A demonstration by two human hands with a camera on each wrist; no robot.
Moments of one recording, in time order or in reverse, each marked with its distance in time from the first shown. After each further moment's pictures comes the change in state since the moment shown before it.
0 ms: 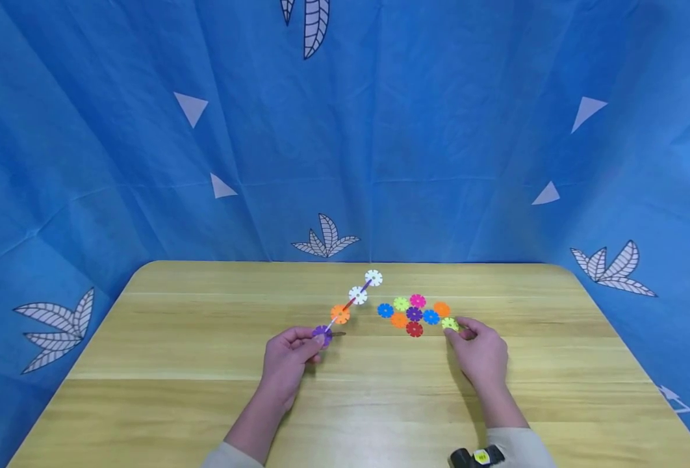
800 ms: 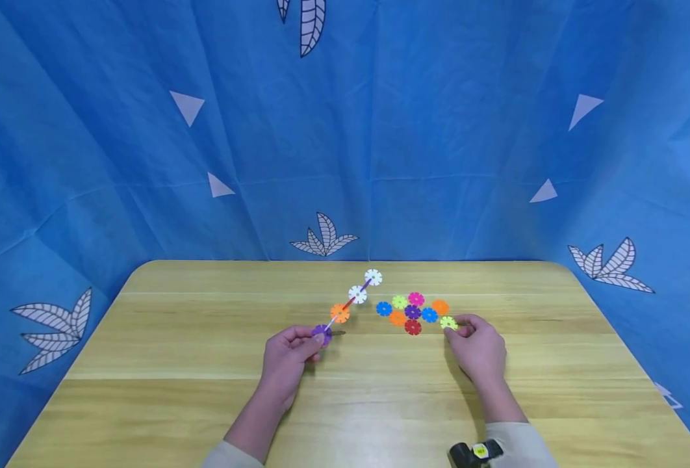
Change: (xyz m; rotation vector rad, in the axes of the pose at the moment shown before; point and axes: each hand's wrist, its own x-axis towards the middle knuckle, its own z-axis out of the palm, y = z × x) left_hand 0.000 0.000 0.001 0.005 -0.004 -0.006; right_hand 0.004 0.000 0.000 -0.022 -0.006 0.011
